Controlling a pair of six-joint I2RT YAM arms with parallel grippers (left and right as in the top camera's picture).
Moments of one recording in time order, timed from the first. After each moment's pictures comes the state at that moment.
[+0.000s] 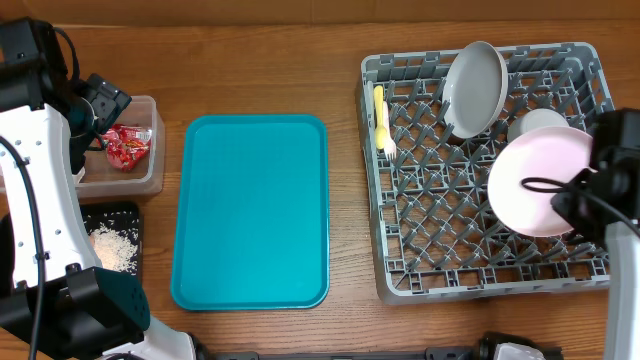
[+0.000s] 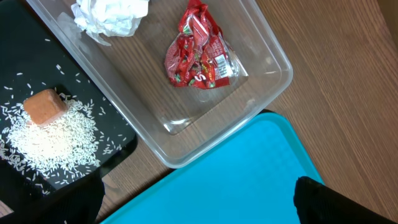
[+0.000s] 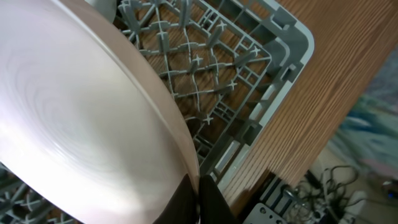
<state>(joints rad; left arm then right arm) 0.32 1.77 1.87 -1.31 -0.07 -0.70 -0.18 1.26 1.44 -1.53 0.38 0.64</state>
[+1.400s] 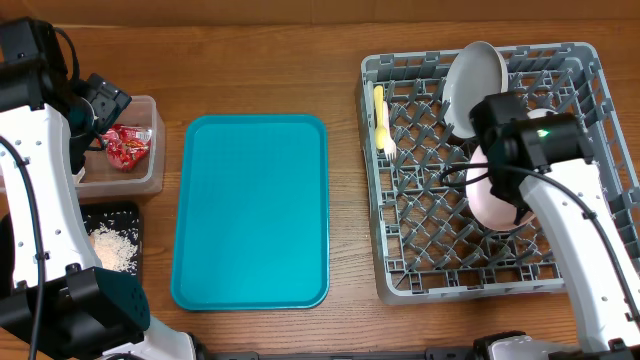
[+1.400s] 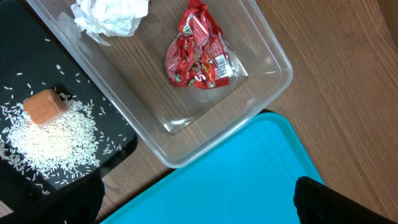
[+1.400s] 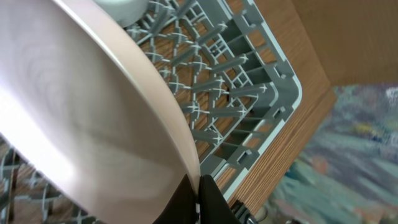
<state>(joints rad) 0.32 1.77 1.87 -1.31 -0.07 -0.70 0.21 1.47 1.44 -1.59 0.67 0.77</state>
